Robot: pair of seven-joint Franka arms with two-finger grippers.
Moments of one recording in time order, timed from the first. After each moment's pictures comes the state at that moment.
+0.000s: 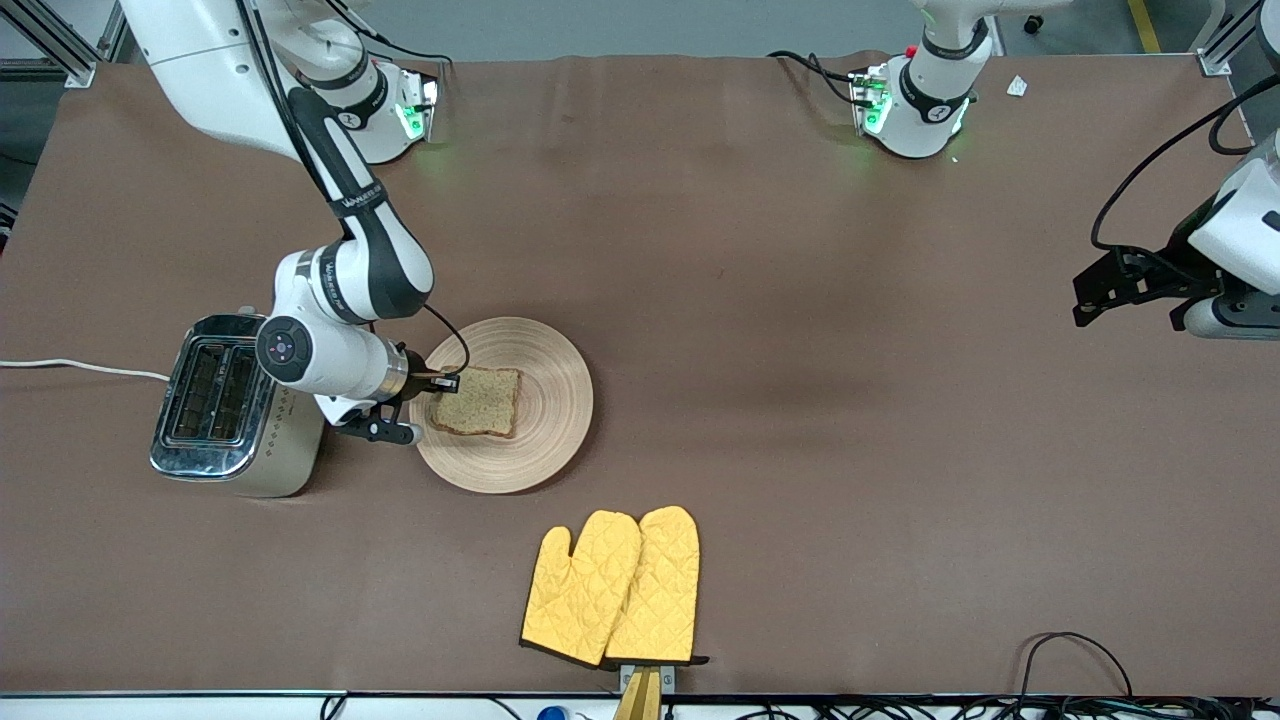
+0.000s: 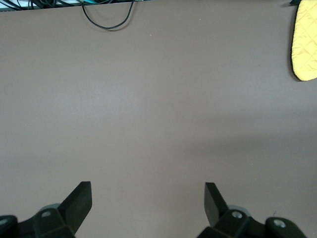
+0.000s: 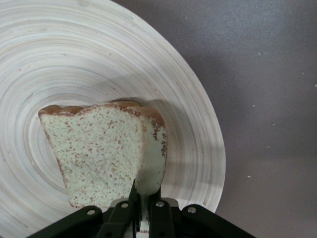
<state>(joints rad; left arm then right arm) 0.00 0.10 -0.11 -1.47 0.03 1.67 -0.03 0.27 0.47 0.01 -1.93 0.28 2.25 0.27</state>
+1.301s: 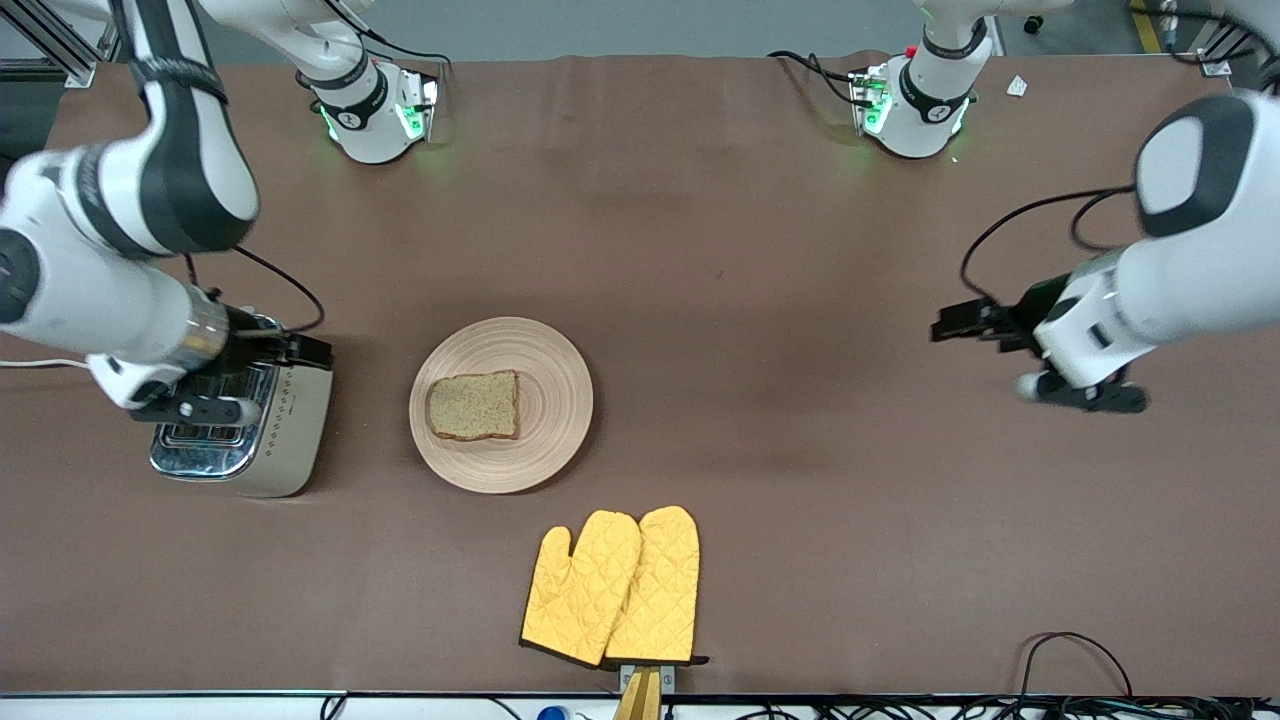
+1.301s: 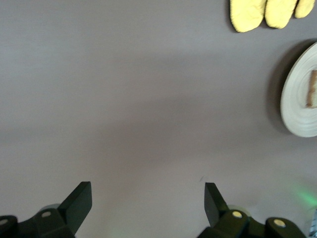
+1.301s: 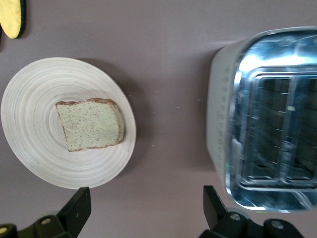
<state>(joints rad) -0.05 0.30 -0.14 -1.56 -0.30 1.72 -0.04 0.13 0.19 -0.04 -1.66 0.08 1.74 0.13</state>
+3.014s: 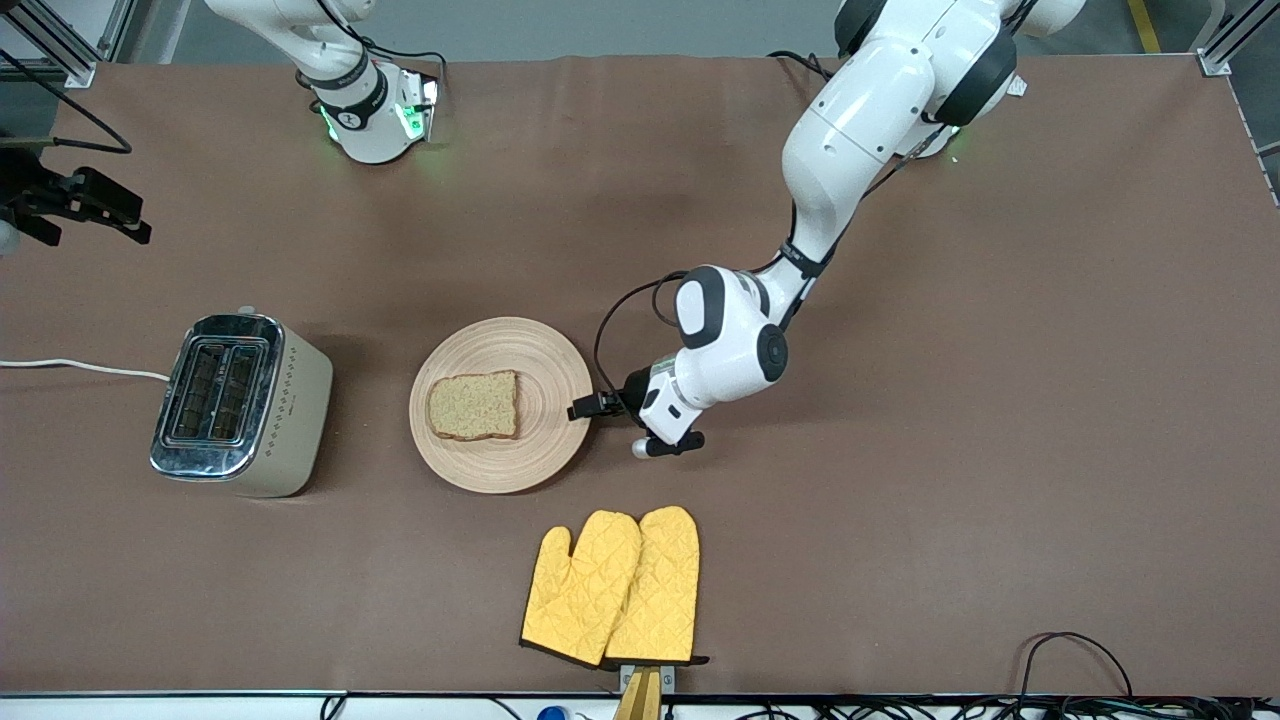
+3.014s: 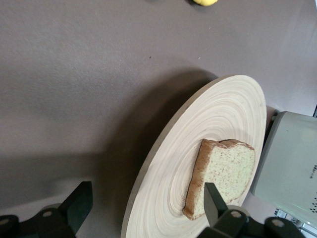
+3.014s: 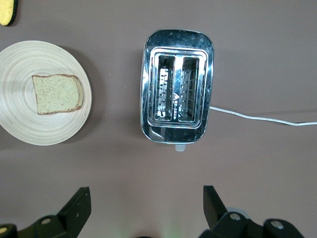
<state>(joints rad) -0.63 1.00 -0.17 -1.29 -1.02 2.63 -0.12 -0.03 -0.11 -0.02 -1.67 -0.02 1.52 -0.08</state>
